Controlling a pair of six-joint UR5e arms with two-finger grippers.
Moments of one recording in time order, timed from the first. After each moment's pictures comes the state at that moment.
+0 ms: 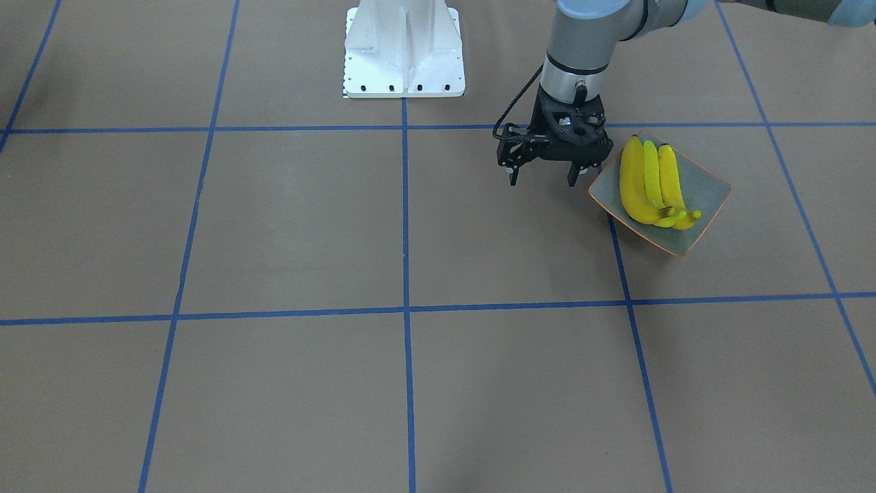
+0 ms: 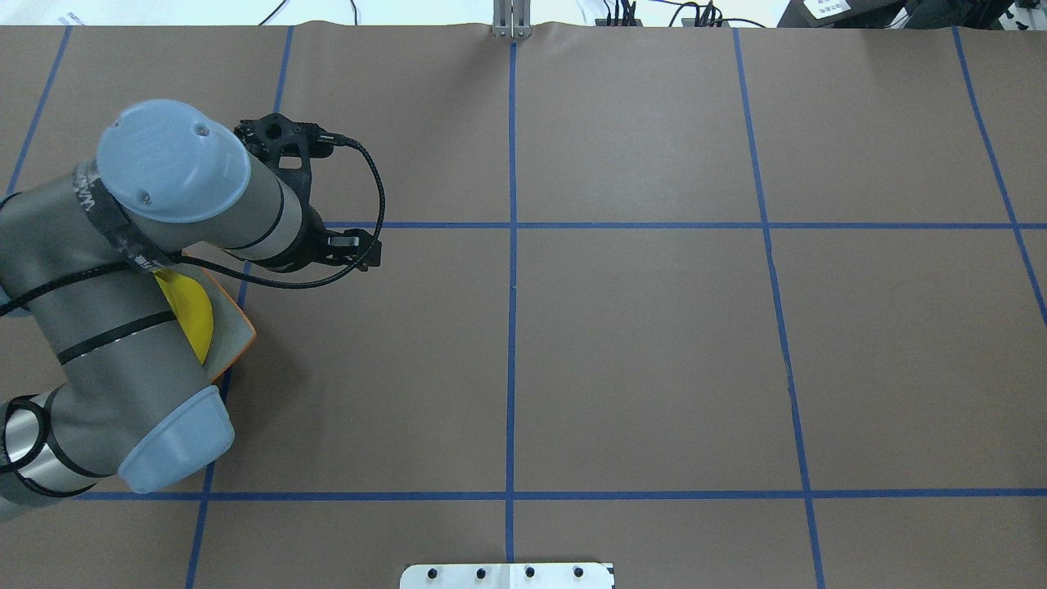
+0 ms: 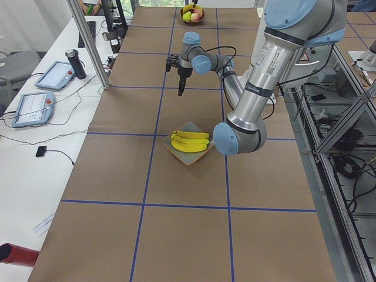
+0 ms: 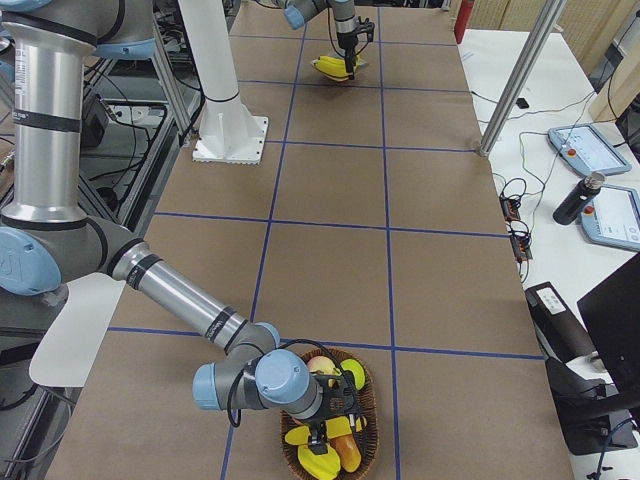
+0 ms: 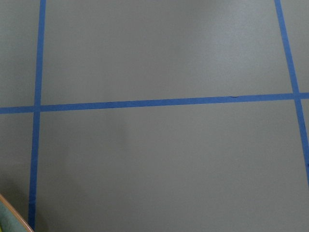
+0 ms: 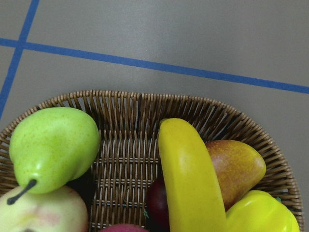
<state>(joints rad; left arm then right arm) -0.65 -2.07 -2.00 -1.44 -1.82 -1.07 1.71 -1.71 1.17 -0.82 2.29 -0.09</state>
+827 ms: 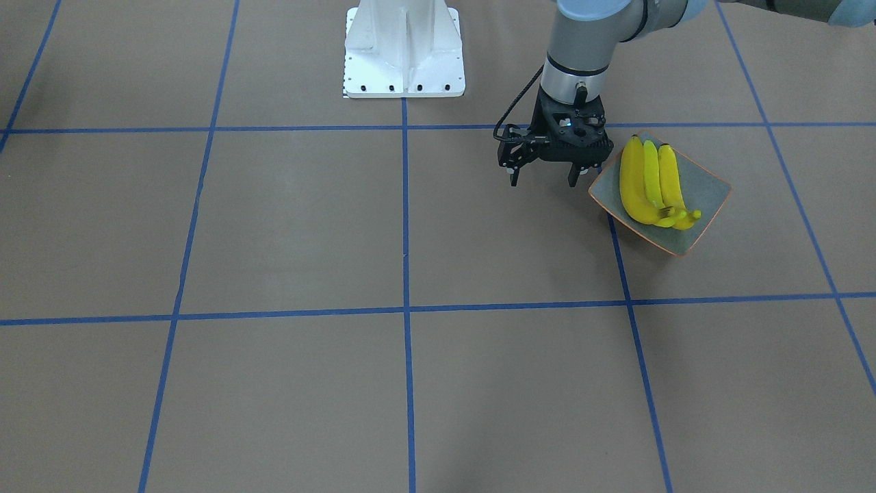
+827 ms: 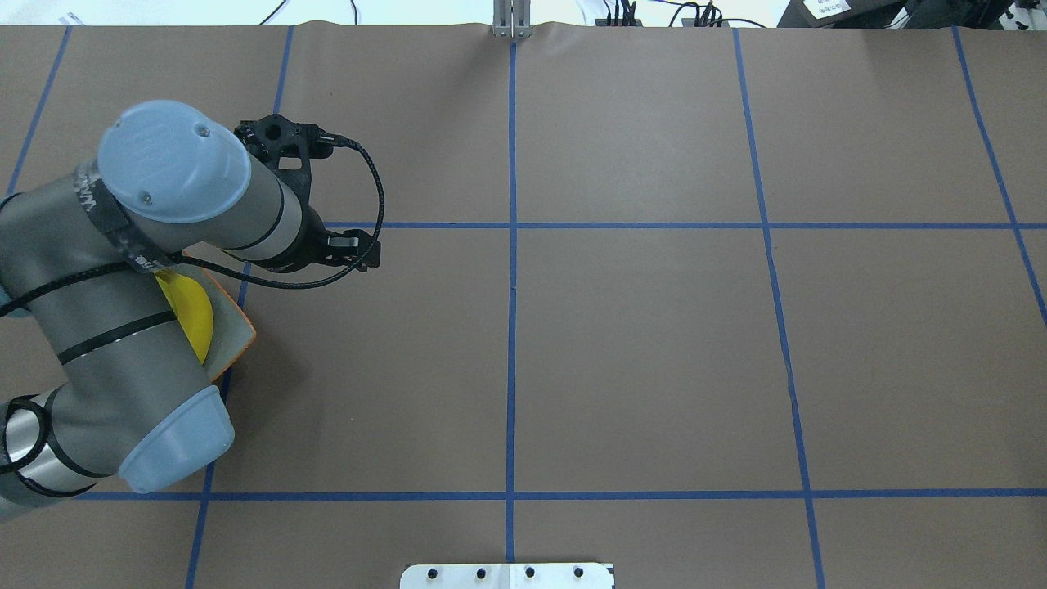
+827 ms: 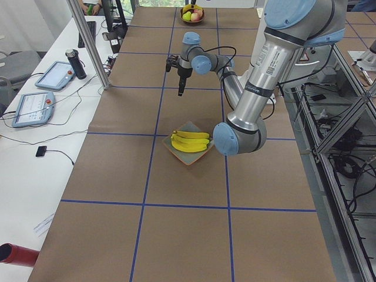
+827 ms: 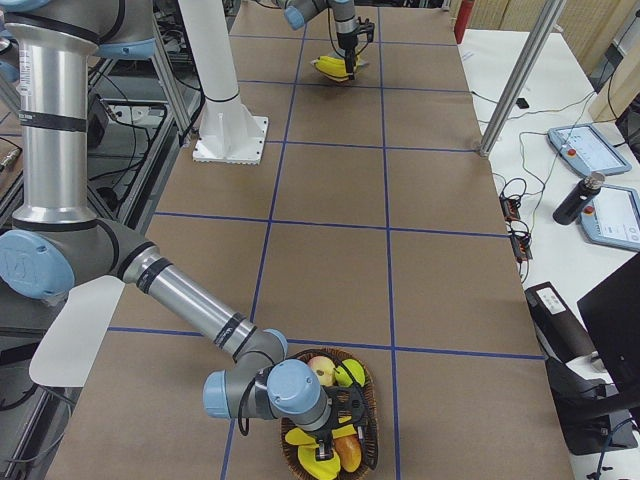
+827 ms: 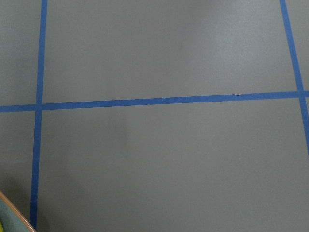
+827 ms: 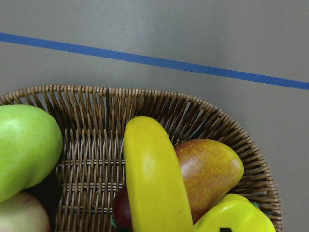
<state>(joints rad) -0.65 -2.07 -1.99 -1.44 -1.82 -1.07 1.71 -1.65 1.09 -0.82 2.26 -0.10</state>
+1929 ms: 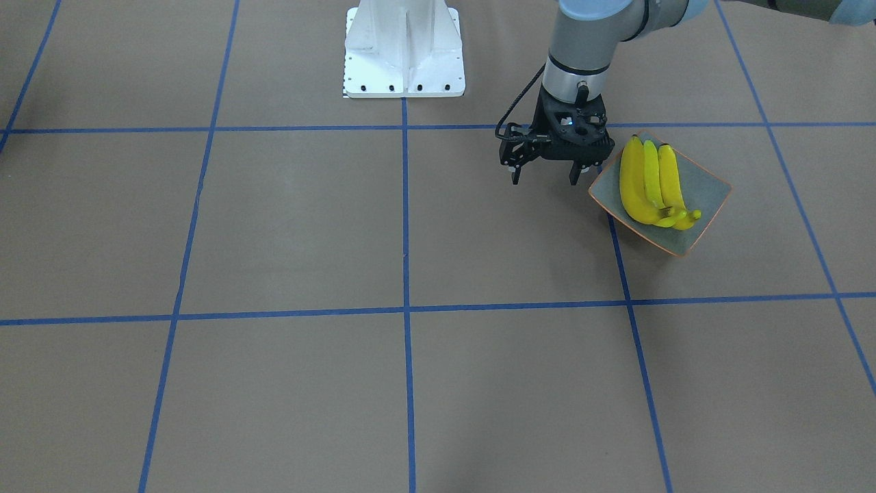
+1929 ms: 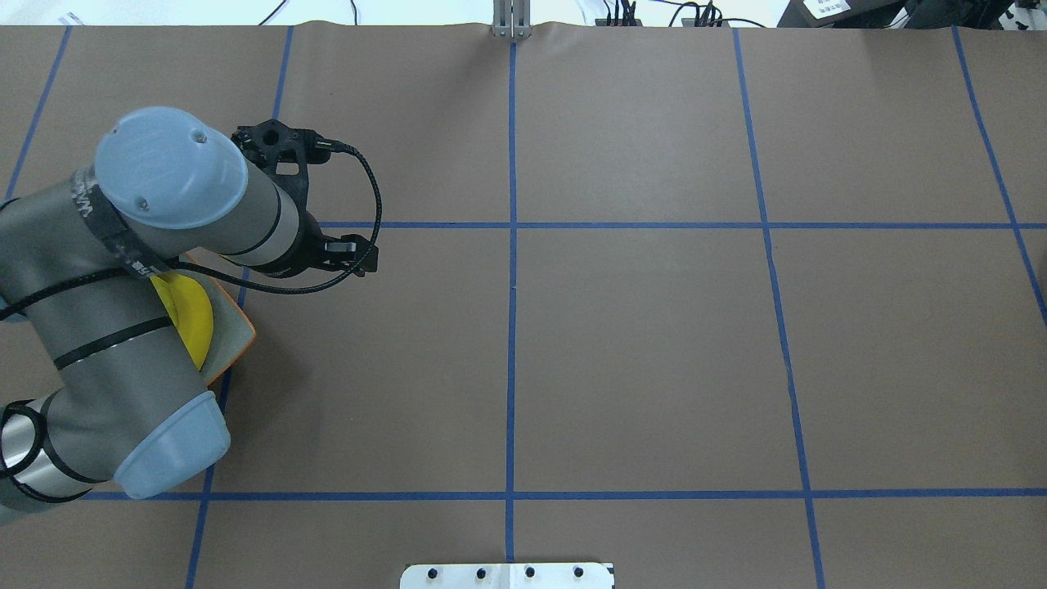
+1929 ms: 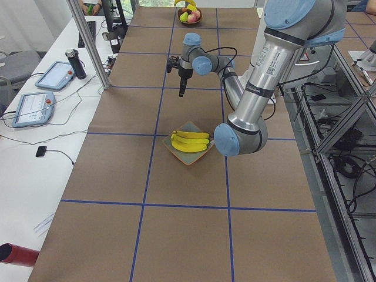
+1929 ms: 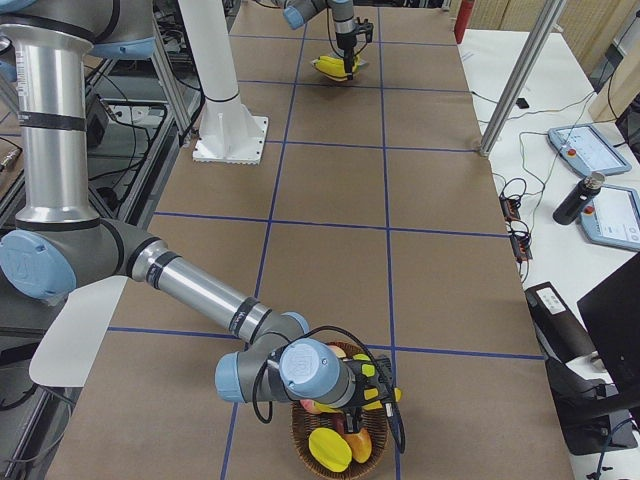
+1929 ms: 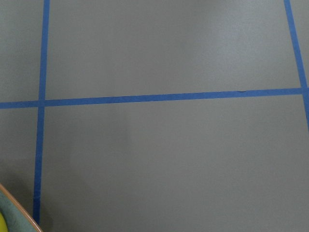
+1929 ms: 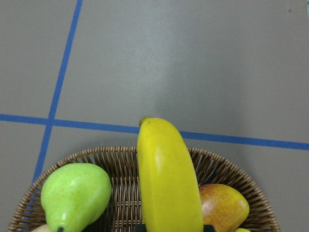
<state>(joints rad) -0.64 -2.06 -2.00 -1.44 -1.82 -1.08 1.80 -1.61 1.25 -0.94 2.44 -0.06</state>
